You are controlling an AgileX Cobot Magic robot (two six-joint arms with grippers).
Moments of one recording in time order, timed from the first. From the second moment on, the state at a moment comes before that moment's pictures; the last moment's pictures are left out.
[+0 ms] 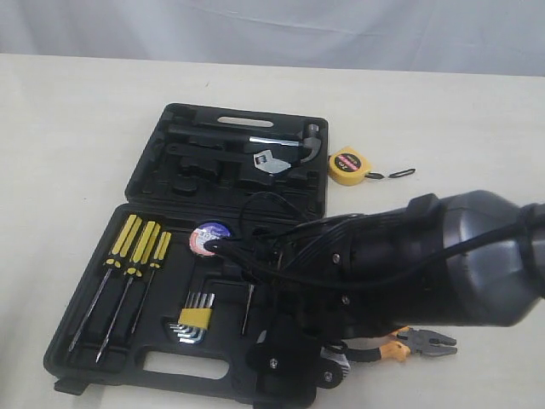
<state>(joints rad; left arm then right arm) -0.10 0.00 0.01 0.02 0.27 -0.18 0.96 1.75 -0.86 -0.91 0.61 -1.12</state>
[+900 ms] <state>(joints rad) -0.10 0.00 0.01 0.02 0.27 -0.18 0.74 1.48 -0.87 -0.82 0.57 0.68</state>
